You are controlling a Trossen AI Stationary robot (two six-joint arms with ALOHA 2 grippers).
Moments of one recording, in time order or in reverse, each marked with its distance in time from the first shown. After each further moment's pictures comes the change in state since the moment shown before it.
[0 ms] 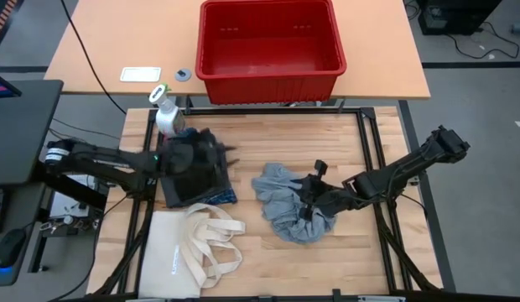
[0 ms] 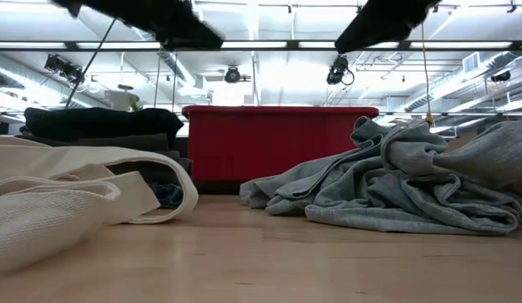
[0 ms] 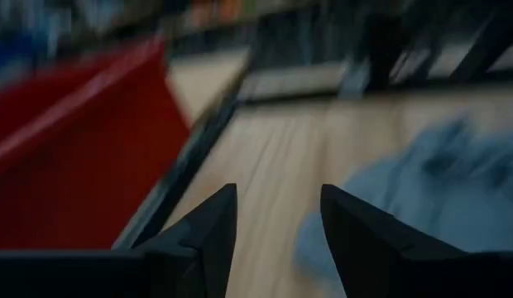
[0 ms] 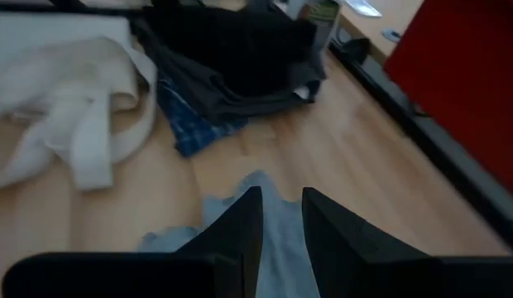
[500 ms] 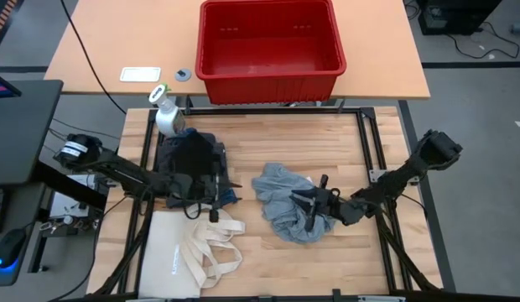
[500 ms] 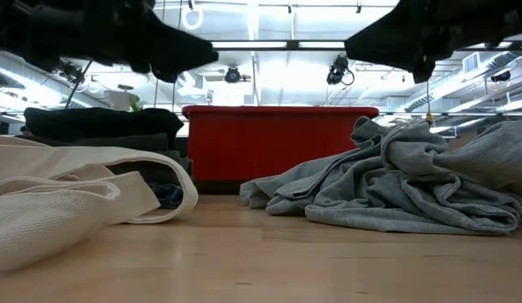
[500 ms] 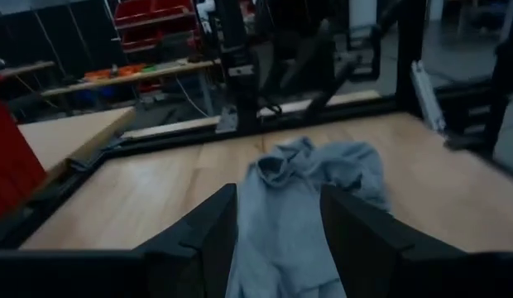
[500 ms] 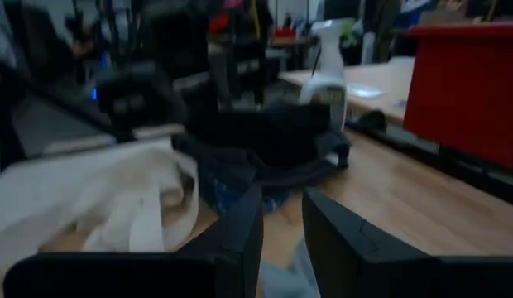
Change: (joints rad) left arm -0.235 0.212 -0.341 0.754 0.115 -0.026; right arm 0.130 0.092 -0.466 1.125 0.175 -0.139
